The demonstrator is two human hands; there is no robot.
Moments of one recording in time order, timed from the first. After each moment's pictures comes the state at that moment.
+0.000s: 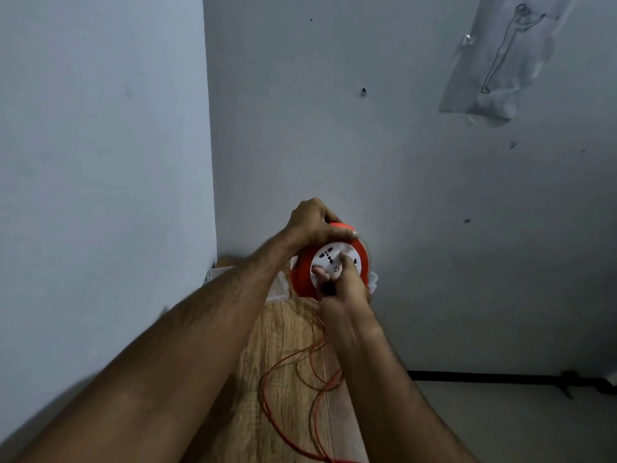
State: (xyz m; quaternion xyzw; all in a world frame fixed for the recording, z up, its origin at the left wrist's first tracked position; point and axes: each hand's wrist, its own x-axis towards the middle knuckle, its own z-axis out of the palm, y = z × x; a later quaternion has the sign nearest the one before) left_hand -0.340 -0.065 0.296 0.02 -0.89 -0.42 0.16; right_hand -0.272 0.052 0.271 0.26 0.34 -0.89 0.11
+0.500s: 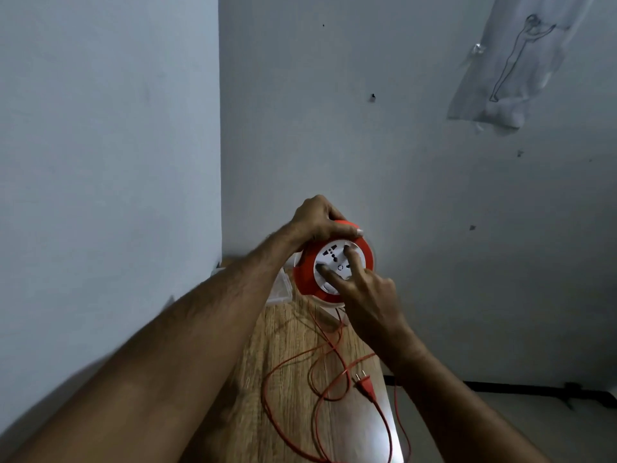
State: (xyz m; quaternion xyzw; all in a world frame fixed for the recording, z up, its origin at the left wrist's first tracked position) left_hand -0.337 -0.073 0.307 0.01 -0.87 -0.47 0.13; right_hand -0.297 0.114 0.246 -0.44 0.85 0.01 -0.30
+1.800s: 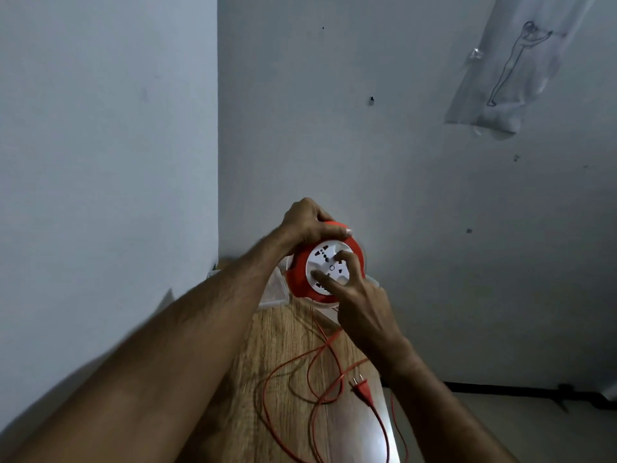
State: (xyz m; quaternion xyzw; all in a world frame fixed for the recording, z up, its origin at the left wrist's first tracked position) left_hand -0.340 -0.086 0.299 0.05 -0.86 -0.48 0.15; right_hand -0.290 0.107 0.241 -0.45 0.83 -0.11 -0.30
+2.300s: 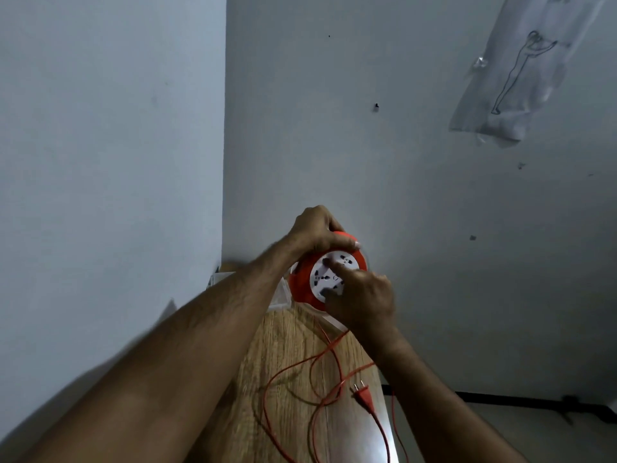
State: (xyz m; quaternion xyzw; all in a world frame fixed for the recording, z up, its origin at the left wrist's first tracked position) left_hand -0.339 -0.076 0.303 0.04 -0.90 -0.42 0.14; right_hand -0.312 0.091 0.240 -0.39 0.85 -0.14 -0.34
